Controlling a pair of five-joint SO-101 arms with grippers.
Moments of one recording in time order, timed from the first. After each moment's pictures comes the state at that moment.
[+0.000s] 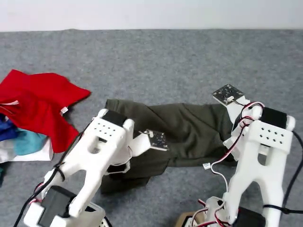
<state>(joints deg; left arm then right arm) 20.4 -9.1 36.4 98.4 -44.5 16.9 -23.5 27.7 88.8 50.4</state>
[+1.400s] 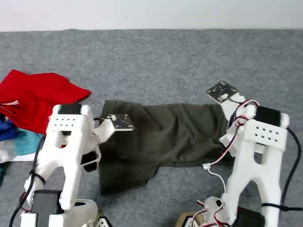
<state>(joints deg) -2.7 -10.6 34.9 98.7 -55.0 13.2 -23.5 27.7 85.5 50.5</state>
